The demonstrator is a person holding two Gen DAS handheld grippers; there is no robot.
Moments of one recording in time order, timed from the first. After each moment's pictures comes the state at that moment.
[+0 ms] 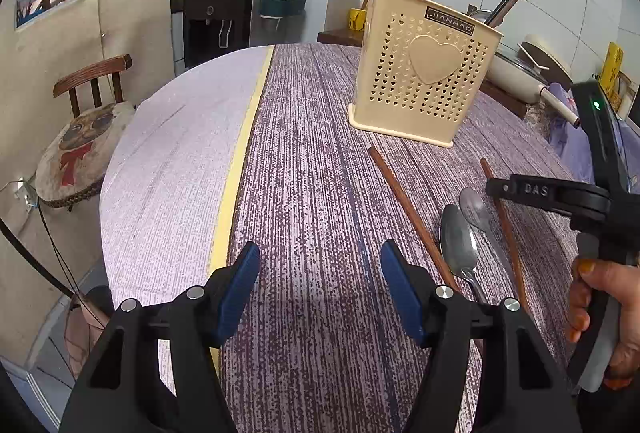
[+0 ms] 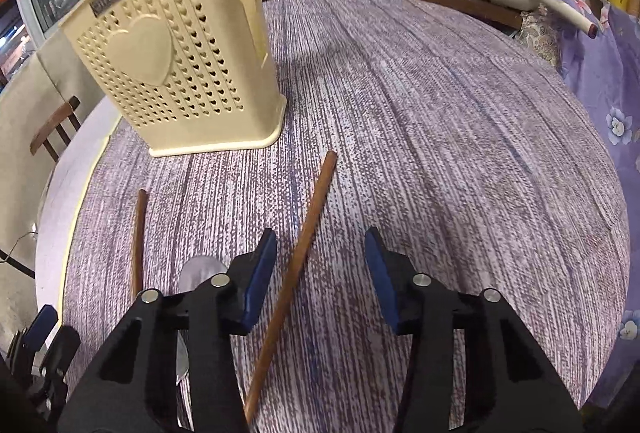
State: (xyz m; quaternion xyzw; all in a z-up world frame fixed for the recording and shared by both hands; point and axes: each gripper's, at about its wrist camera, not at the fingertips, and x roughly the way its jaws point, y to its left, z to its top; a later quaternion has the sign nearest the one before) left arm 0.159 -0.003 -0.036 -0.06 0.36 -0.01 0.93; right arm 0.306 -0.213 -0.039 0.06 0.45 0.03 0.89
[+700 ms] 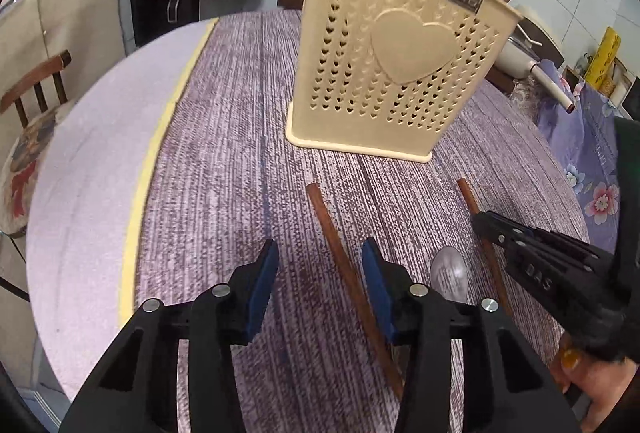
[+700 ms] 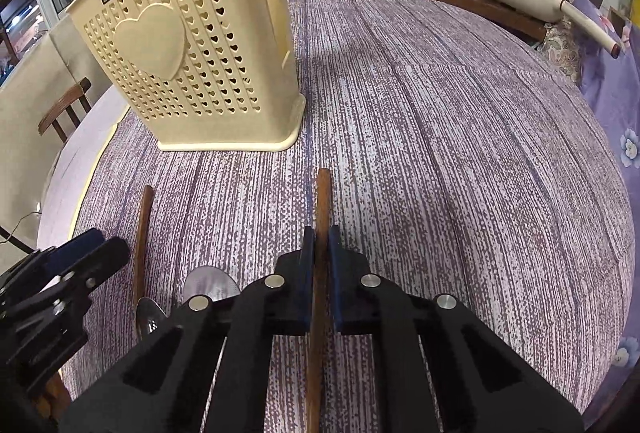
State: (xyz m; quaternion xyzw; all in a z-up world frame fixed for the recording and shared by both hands) left arm 0.251 -0.040 -0.037 -0.06 0.44 -0.06 0.89; right arm 0.317 -0.213 -0.038 0.04 0.46 0.07 0.88
